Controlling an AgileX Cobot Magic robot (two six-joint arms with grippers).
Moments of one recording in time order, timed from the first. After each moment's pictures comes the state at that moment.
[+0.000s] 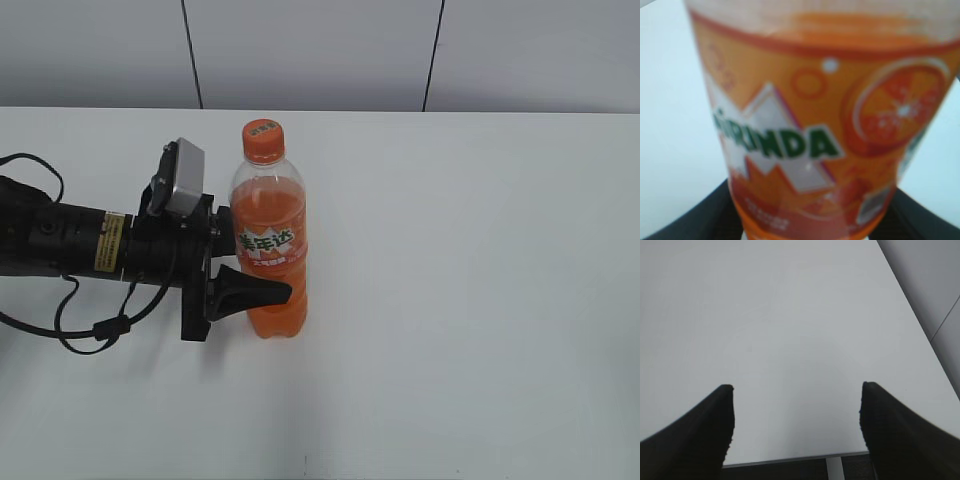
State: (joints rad) left arm -0.22 2.08 -0.88 1.45 -1.08 -0.51; right arm -0.02 -0.01 -0.51 0.01 1.10 -0.03
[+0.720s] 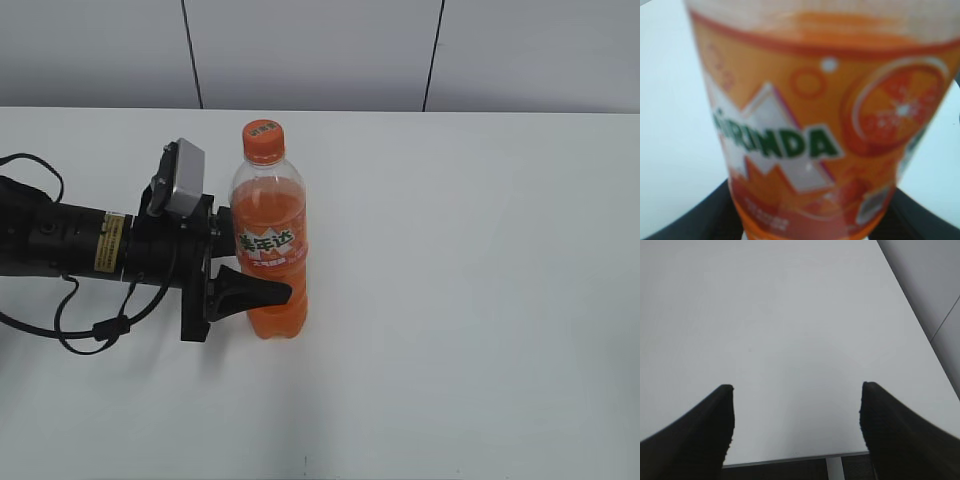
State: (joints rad) left arm -0.22 2.08 -0.88 1.45 -1.08 -0.51; right arm -0.02 -0.01 -0.51 0.01 1.10 -0.03
